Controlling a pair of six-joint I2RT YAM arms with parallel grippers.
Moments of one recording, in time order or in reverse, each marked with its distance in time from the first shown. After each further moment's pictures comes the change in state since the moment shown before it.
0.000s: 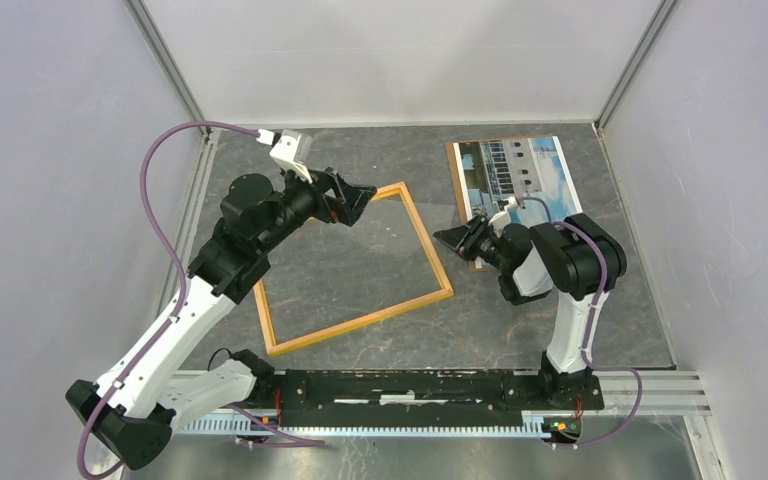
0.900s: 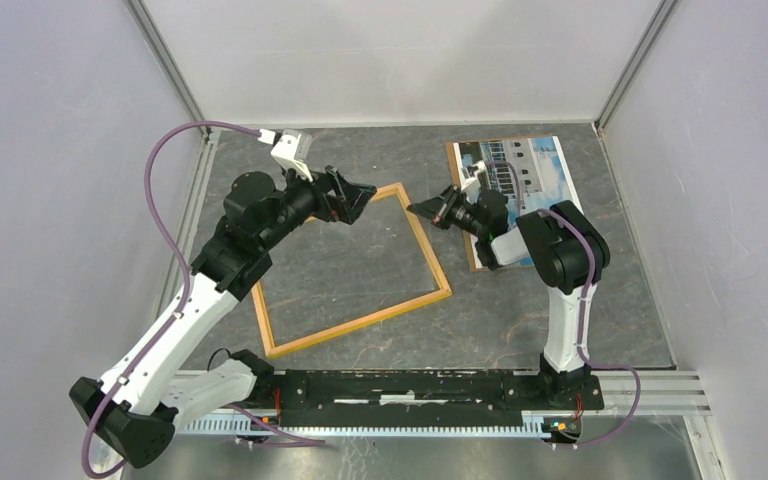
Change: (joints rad) left arm 0.019 0.010 -0.013 0.006 0.017 -0.031; right arm 0.090 0.069 0.318 -0.146 -0.034 0.006
